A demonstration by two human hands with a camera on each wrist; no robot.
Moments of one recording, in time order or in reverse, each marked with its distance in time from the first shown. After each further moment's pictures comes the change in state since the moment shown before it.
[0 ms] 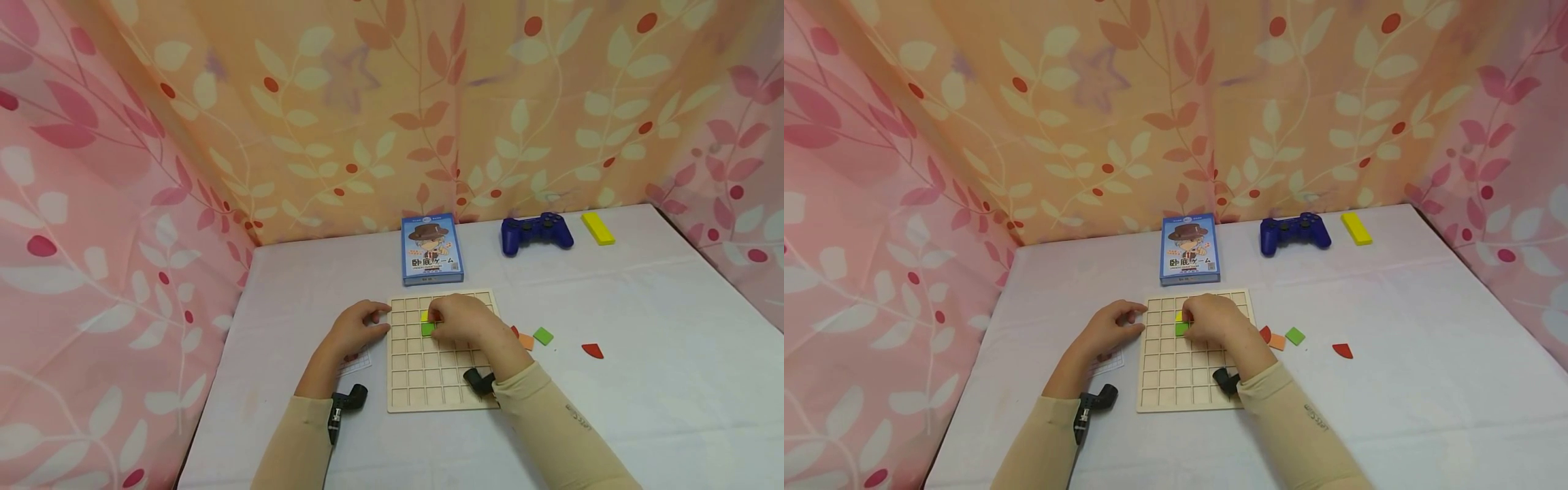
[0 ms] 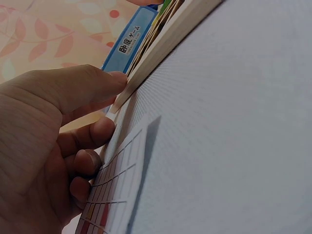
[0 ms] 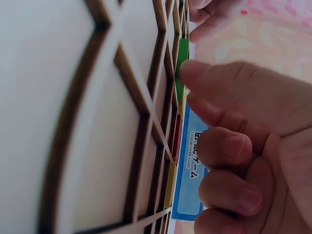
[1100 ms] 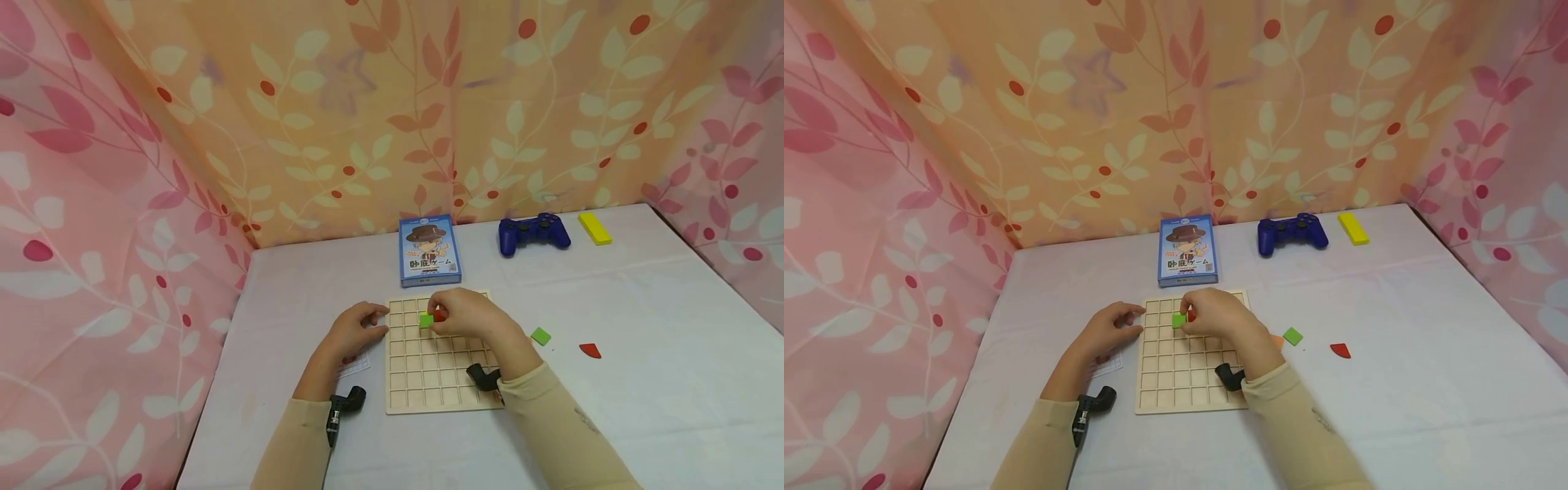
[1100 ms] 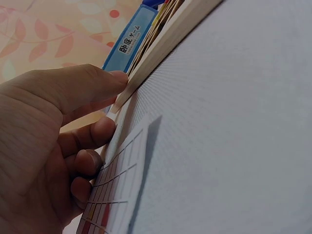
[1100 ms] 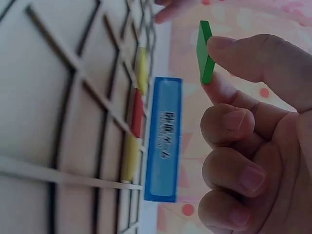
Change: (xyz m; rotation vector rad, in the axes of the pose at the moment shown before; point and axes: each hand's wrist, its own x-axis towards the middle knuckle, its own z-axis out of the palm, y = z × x) left_hand 0.000 -0.001 0.001 0.004 -0.001 -0.016; right_hand -0.014 0.000 -0.023 0.146 0.028 -0.103
